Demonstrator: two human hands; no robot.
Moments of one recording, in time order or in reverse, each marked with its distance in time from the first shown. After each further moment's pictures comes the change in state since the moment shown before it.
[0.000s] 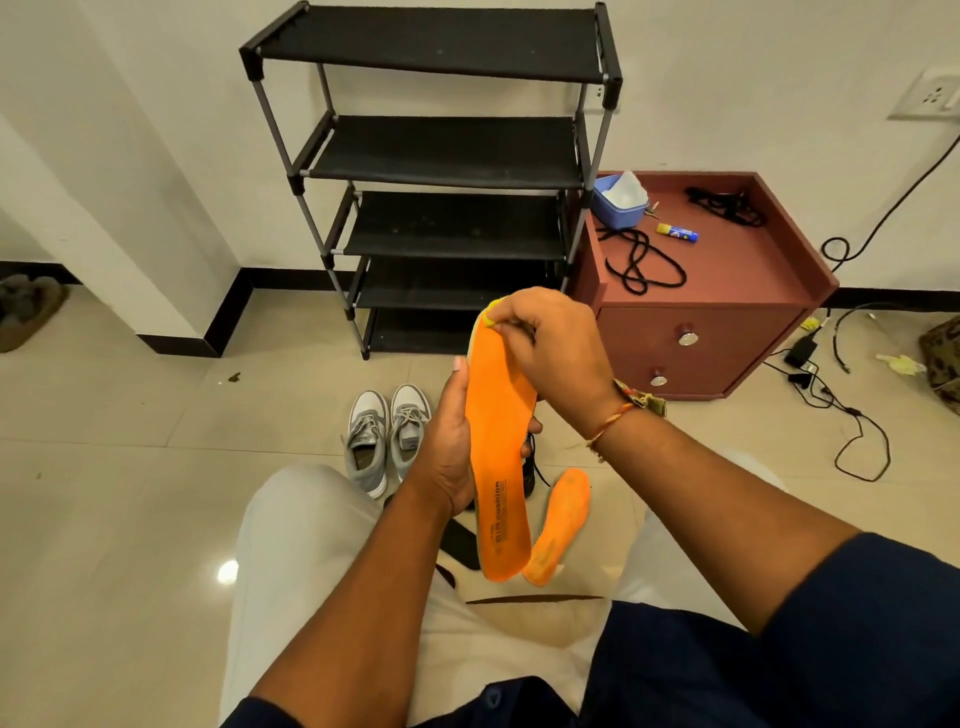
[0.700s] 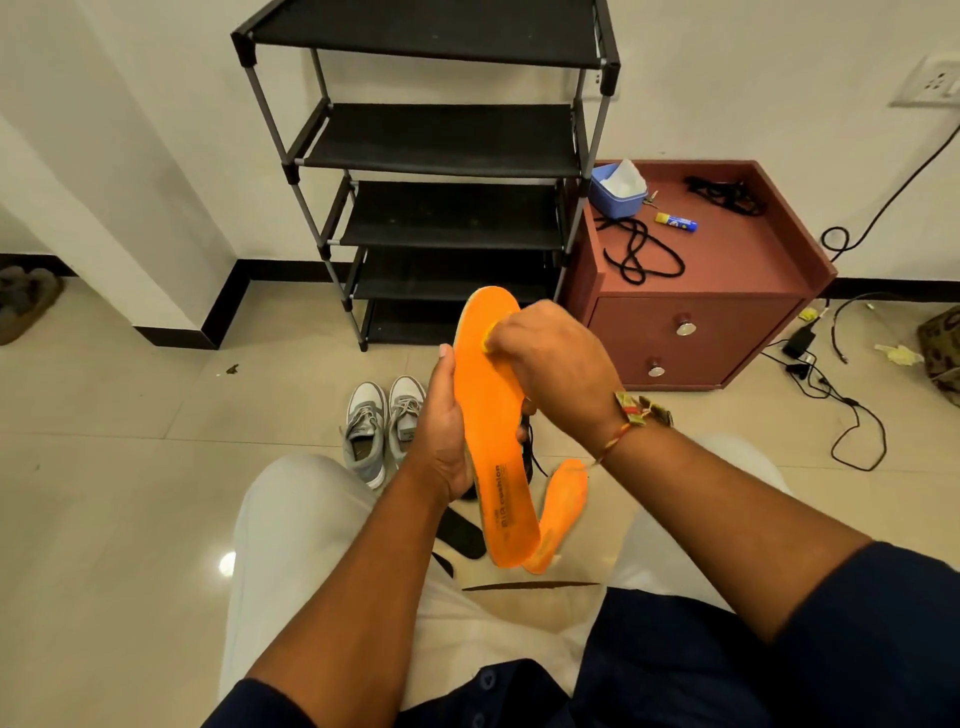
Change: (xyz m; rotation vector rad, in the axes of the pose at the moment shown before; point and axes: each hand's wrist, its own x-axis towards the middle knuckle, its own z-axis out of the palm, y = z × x) left_hand -0.003 0.002 0.005 -0.094 0.024 0.027; right_hand -0.024 0.009 -0.002 -0.341 -0.161 -0.277
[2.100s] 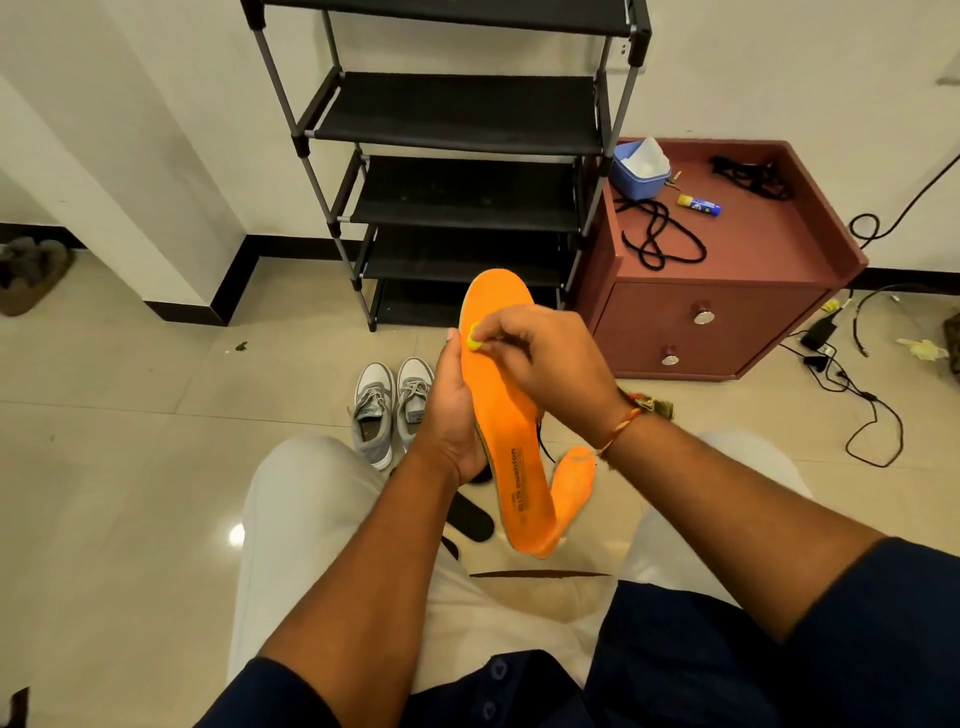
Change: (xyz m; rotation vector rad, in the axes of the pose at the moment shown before) left_hand 0.013 -0.005 -0.010 -0.059 0.038 -0.014; right_hand 0.007 -0.013 0.014 0.434 -0.014 0.196
